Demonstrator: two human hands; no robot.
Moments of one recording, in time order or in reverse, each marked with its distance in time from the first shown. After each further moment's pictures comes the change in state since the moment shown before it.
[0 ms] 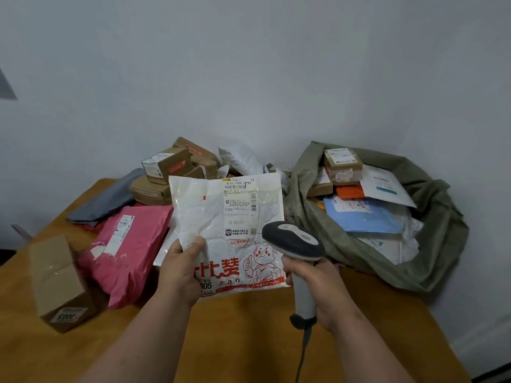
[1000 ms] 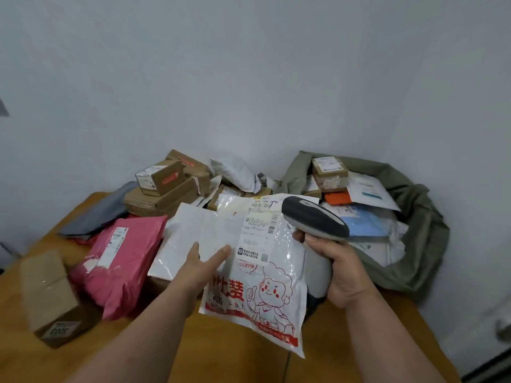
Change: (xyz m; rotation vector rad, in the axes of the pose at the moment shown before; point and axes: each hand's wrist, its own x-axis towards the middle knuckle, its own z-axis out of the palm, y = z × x) left_hand -0.018 0.000 0.017 0.723 -0.161 -0.013; right_hand 0.003 -0.035 -0.036 0.371 -0.032 -0.074
